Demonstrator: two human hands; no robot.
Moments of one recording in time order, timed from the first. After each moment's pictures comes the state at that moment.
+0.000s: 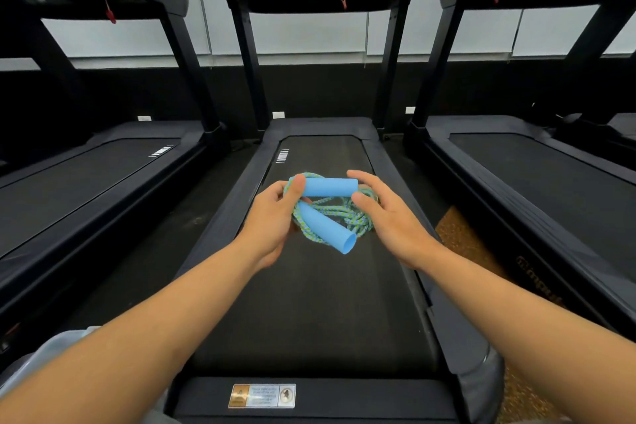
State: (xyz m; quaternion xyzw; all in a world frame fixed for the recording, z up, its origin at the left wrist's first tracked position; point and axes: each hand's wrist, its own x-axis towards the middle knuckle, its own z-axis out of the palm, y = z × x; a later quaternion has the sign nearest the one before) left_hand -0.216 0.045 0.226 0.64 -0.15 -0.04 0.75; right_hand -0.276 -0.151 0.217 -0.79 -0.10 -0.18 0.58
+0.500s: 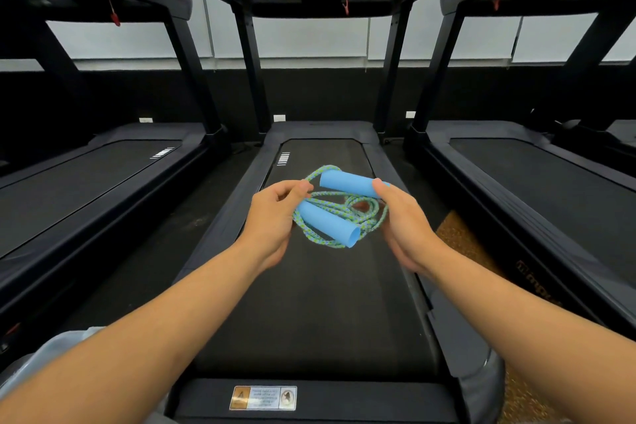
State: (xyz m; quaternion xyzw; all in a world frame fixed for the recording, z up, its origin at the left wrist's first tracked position) left_hand -0.216 0.048 0.229 0.62 -0.14 0.00 0.77; right_hand -0.264 -0.151 0.213 -0.63 -0.02 -0.16 0.76
